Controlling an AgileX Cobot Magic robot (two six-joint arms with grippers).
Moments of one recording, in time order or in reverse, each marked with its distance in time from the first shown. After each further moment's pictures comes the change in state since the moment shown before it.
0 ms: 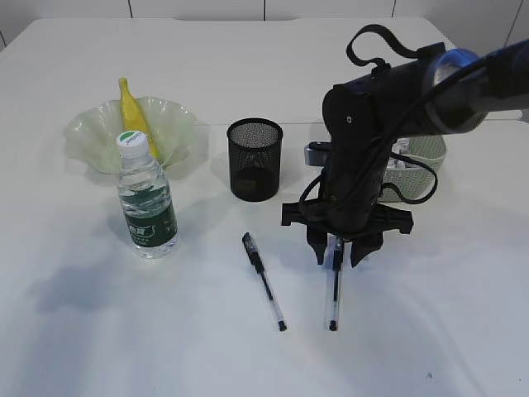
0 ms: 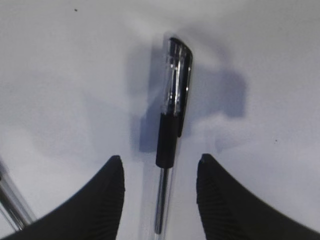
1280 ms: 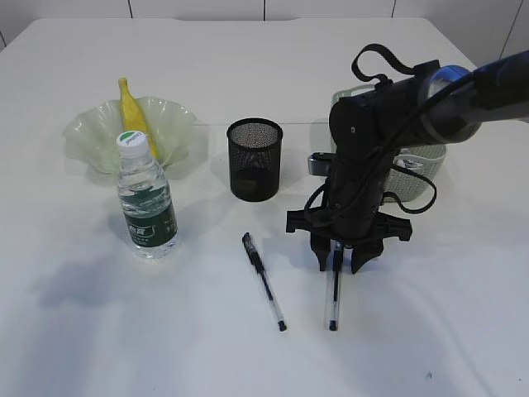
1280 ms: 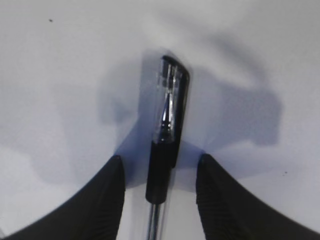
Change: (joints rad) left arm 0.000 0.000 0.000 0.000 -0.031 0.000; right arm -0.035 0.060 -0.009 0.046 -0.036 -0.082
